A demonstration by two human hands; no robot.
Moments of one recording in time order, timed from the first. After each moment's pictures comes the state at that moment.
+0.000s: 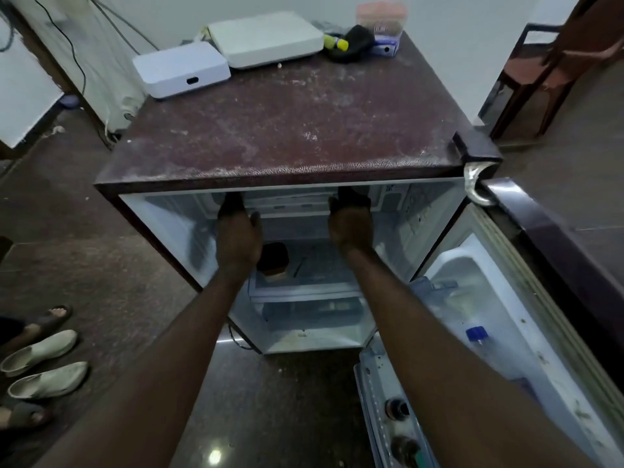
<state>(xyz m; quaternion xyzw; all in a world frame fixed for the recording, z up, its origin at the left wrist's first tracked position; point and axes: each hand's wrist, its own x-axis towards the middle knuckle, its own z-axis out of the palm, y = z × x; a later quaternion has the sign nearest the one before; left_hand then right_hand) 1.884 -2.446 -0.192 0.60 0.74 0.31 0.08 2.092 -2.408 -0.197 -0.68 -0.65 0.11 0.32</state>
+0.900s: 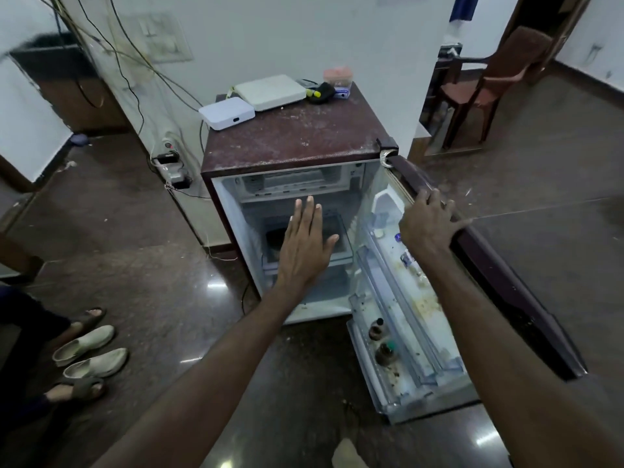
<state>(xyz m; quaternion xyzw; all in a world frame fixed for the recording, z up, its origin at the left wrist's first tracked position) 1.969 -2.736 -0.045 0.79 0.58 0.21 0.01 2.205 -2.718 0.005 -0.85 -0.53 0.01 0.07</state>
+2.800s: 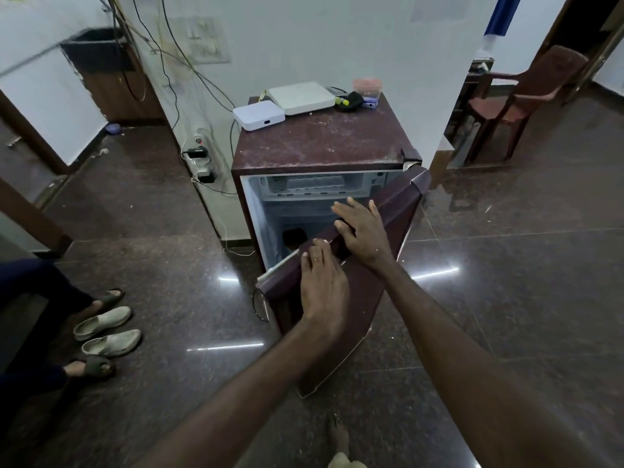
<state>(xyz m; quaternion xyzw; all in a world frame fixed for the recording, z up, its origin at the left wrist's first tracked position) 1.985 -2.834 0.003 0.74 0.67 -0.02 -0.02 2.106 -2.699 -0.036 -0.53 -0.78 0.11 0.31</state>
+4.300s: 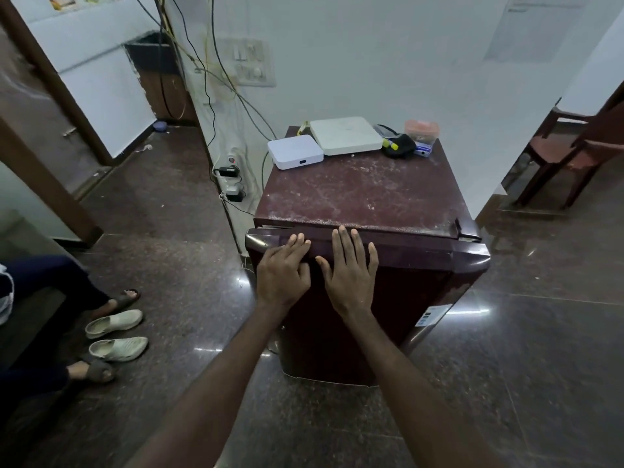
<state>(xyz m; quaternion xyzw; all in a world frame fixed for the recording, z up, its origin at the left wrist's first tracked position) 1.853 -2.625 -0.033 0.67 0.65 0.34 -0.10 2.007 -2.585 -0.066 -0.59 -0.76 -0.08 0.27</state>
